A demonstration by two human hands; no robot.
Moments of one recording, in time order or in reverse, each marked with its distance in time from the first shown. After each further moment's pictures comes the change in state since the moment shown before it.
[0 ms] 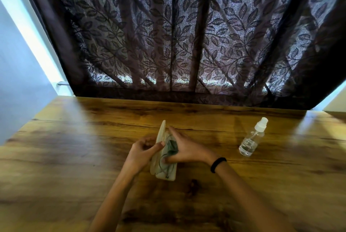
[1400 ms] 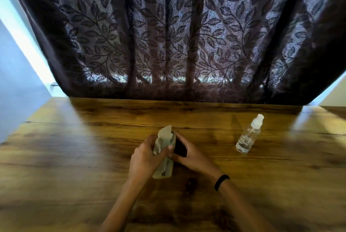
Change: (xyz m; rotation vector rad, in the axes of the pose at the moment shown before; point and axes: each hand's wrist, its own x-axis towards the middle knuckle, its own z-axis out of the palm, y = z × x) left_hand 0.003 -0.011 0.024 0.536 0.177 0.283; right_hand -0.014 0.030 0.032 0.602 0.229 -0.033
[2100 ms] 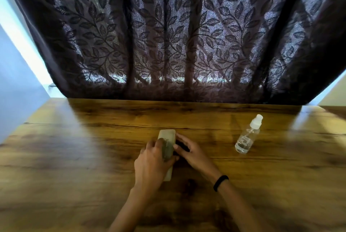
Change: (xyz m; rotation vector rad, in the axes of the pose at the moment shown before) left_hand -0.014 0.018 0.013 0.419 0.051 0.114; right_hand 0.002 0.004 -0.002 0.113 0.122 0.042
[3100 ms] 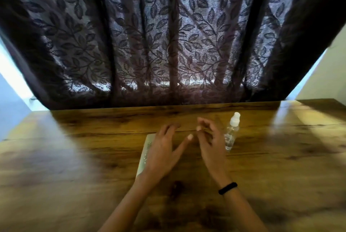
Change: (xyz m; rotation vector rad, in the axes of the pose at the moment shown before) left_hand 0.023 0.059 0.000 -0.393 -0.038 0.285; right_hand -0.046 -0.024 -0.048 0.052 0.686 -0.431
